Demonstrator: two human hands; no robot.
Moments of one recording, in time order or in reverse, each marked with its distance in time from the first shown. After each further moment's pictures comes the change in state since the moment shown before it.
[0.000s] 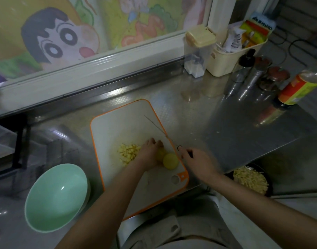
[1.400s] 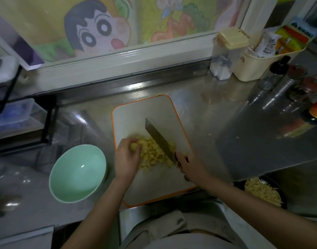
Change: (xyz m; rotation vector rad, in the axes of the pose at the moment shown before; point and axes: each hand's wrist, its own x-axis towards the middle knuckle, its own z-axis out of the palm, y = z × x) left_hand -0.102 -0.047 0.002 -0.482 0.930 -0.350; right_hand -0.004 -0.024 0.047 0.168 -0.241 -0.032
